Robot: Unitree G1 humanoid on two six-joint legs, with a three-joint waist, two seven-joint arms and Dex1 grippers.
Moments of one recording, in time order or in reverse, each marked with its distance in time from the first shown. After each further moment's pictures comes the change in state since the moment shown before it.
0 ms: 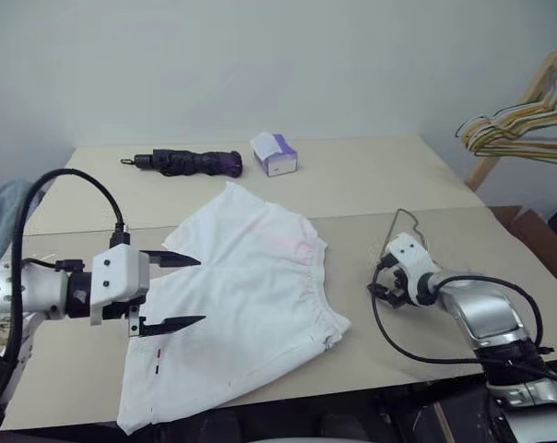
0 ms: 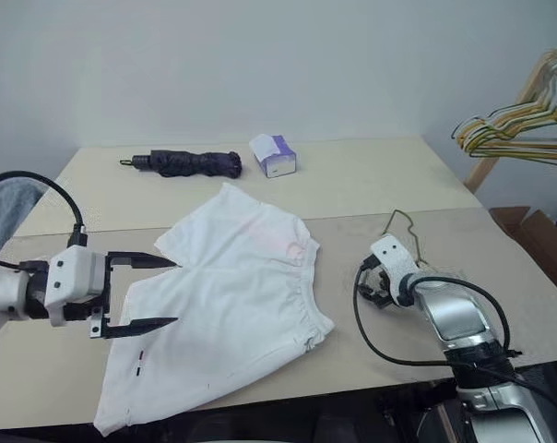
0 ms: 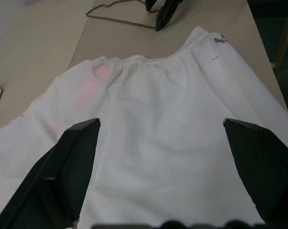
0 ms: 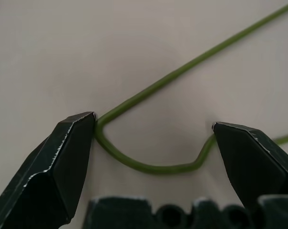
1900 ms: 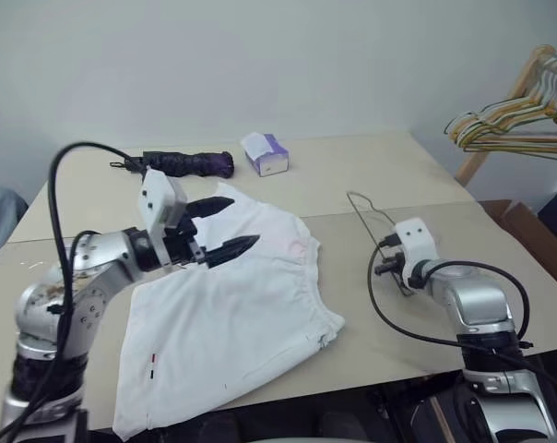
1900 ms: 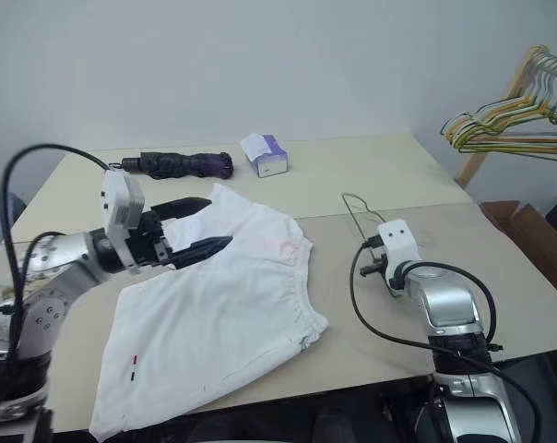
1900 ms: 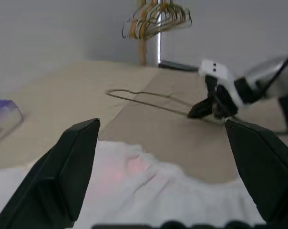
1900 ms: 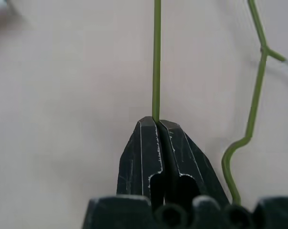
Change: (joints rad) left arm -0.390 -0.433 -0.096 0.069 -0.414 0.590 0.618; right arm -0.089 0.177 -0.119 -0.092 0.030 -0.010 -0.200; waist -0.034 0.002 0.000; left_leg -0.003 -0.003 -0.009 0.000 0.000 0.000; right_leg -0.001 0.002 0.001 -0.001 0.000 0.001
